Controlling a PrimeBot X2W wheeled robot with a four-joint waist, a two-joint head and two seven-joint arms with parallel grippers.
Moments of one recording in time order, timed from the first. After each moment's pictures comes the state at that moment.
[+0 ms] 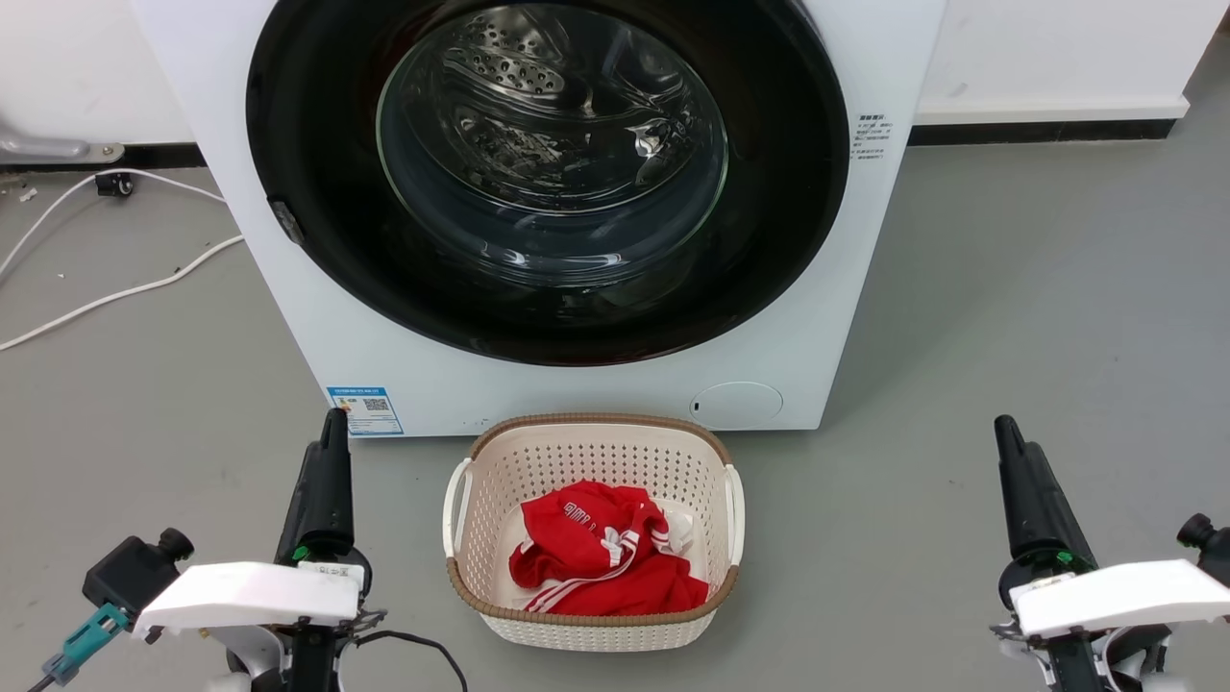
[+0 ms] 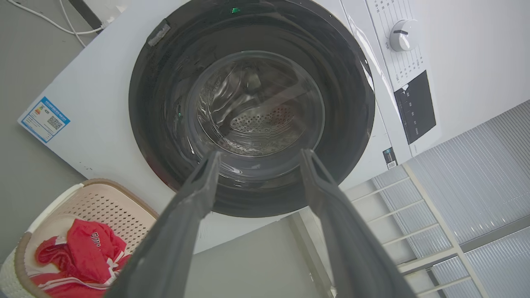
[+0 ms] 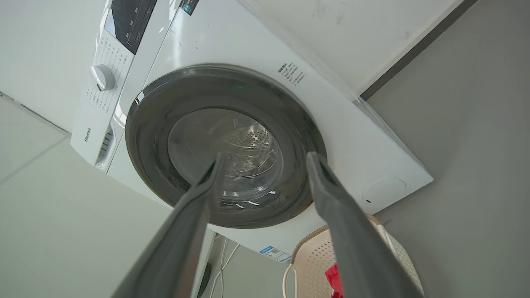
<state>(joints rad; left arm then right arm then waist) -0.07 0.05 0.05 0.10 -1.09 -0.13 -0.06 -0.03 -0.06 -0.03 0.10 0.96 0.13 -0.06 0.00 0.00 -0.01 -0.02</state>
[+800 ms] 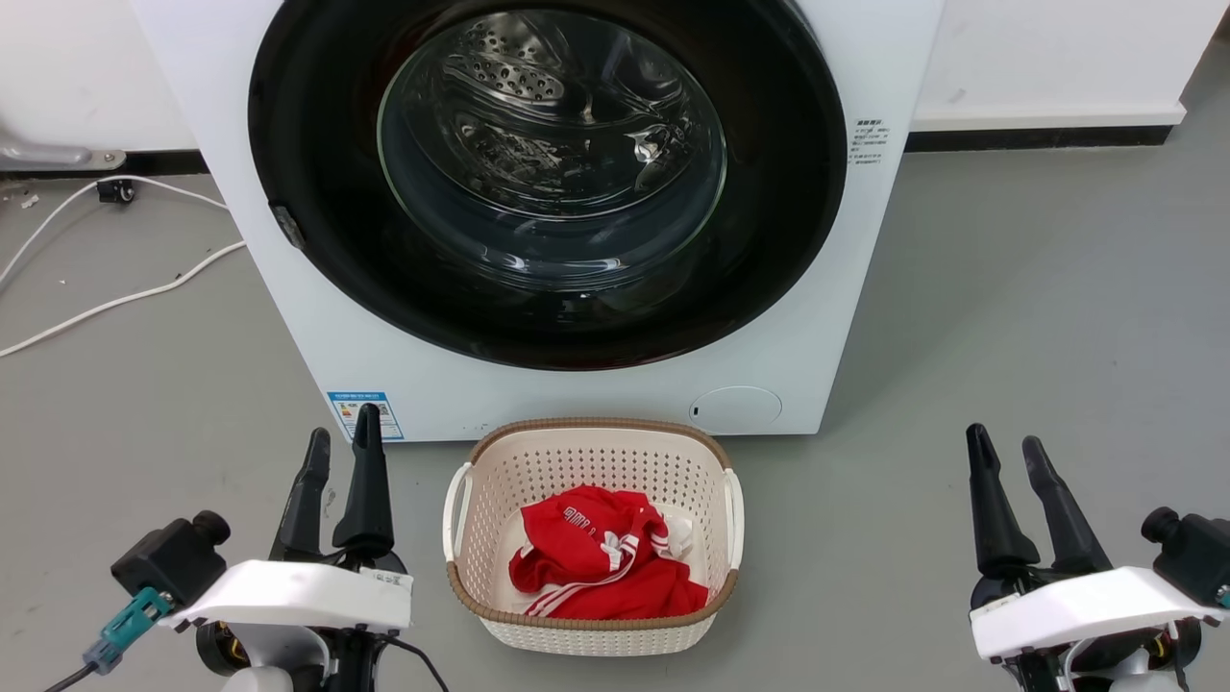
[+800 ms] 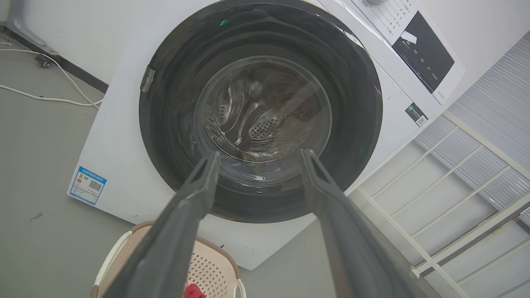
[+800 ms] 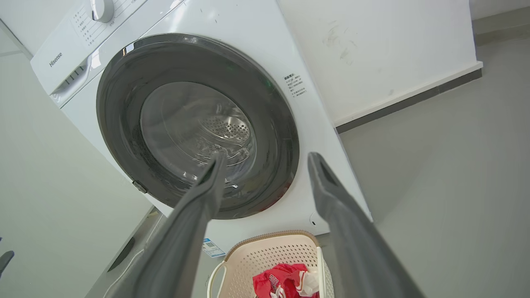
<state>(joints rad) -0.06 0.05 0.00 0.06 -0.73 -0.10 -0.13 -0.01 -0.06 0.00 0.07 0.56 0.13 -0.12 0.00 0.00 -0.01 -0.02</state>
